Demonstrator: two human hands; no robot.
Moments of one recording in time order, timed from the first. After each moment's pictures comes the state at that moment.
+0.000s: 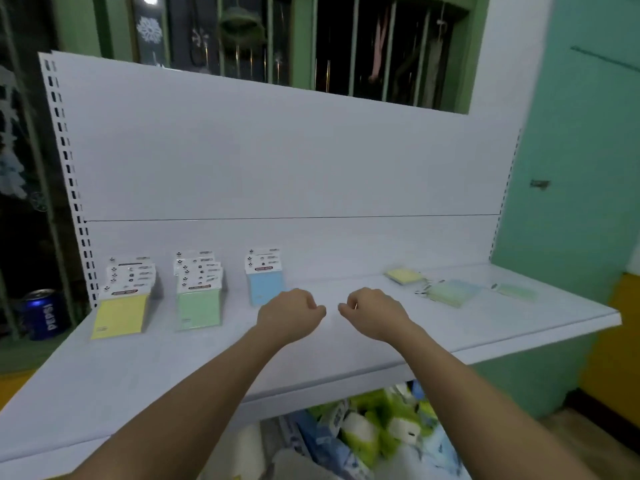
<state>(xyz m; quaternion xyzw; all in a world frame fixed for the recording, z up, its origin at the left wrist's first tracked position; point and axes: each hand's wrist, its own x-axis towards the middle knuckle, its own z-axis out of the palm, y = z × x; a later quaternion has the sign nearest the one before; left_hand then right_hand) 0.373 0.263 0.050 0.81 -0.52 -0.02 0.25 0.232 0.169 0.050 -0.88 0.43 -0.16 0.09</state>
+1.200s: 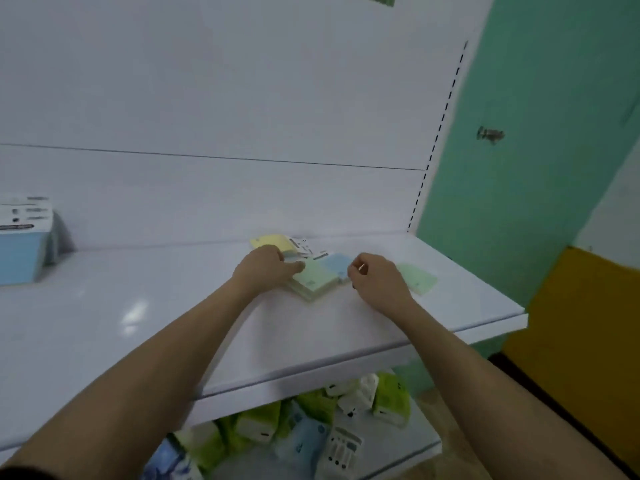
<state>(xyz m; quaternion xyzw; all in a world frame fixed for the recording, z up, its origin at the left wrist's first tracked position) 0.200 -0.072 0.016 0.81 -0.49 -0.14 0.28 0.002 -0.155 0.011 -0.83 0.46 -0.26 0.19</state>
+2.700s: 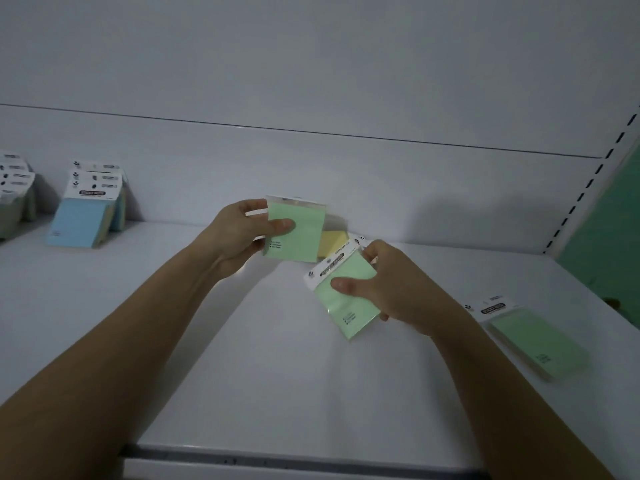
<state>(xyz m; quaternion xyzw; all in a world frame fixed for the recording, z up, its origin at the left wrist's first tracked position) 0.277 -0.068 0.024 0.59 -0.24 -0.28 0.72 0.081 -0.197 0.020 -0.83 0.28 -0.13 0.46</state>
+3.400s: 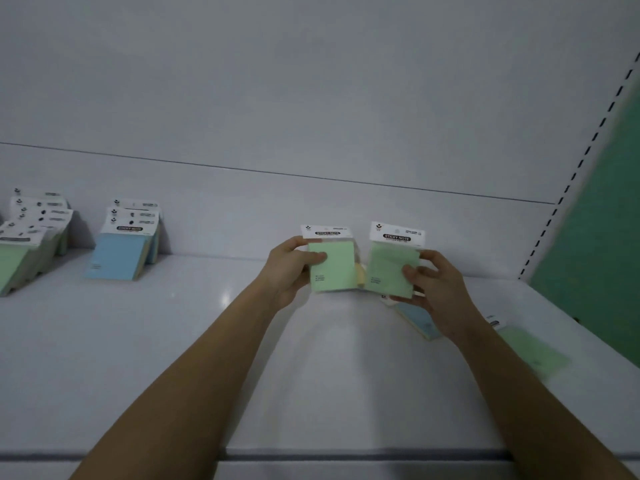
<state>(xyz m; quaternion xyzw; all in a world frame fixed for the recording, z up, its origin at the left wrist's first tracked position) 0.268 -0.063 0.023 0.53 -0.23 -0.35 0.74 0.076 -0.211 0.022 -0.63 0.26 -0.37 0.63</state>
